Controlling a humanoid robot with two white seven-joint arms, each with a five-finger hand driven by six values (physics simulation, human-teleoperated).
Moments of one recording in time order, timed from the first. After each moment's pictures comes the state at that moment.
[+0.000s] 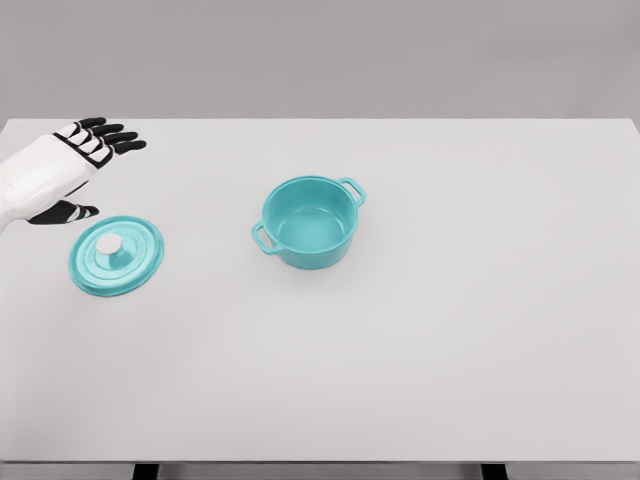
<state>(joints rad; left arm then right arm) -0.24 0.80 -0.14 -1.52 -0.64 -0.61 -0.11 0.06 0.00 -0.30 0.08 0.25 -0.01 0.09</state>
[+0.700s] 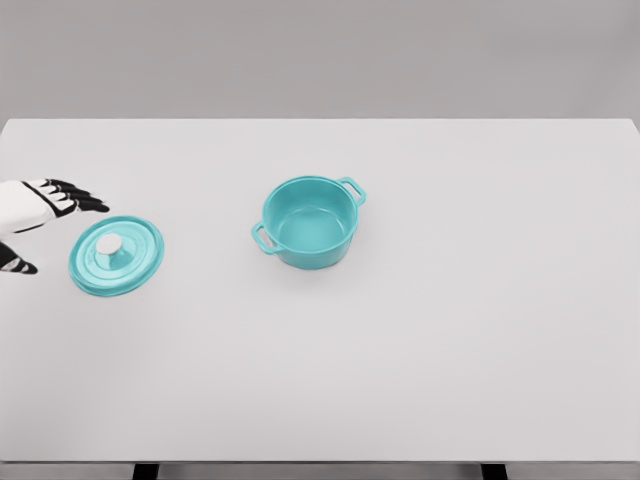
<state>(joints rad) -0.23 1.05 -0.19 -1.53 -0.26 -0.61 -0.59 0.06 0.00 -0.30 0.08 0.25 -0.01 0.09</state>
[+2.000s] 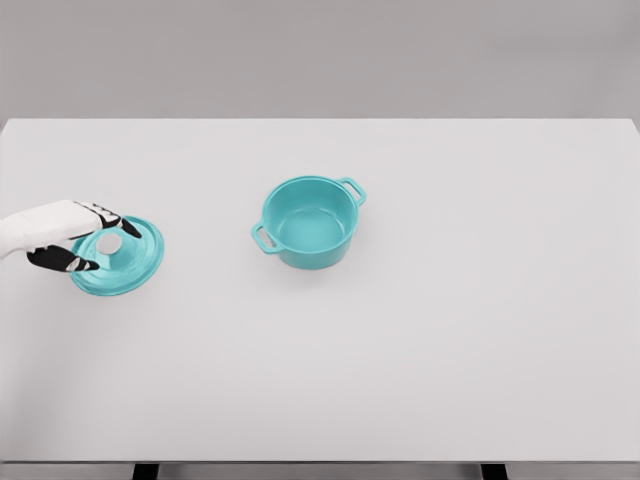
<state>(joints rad) -0.37 0.83 -0.31 -1.29 -0.35 -0.61 -0.61 0.06 0.00 -0.30 0.08 0.25 -0.01 0.09</state>
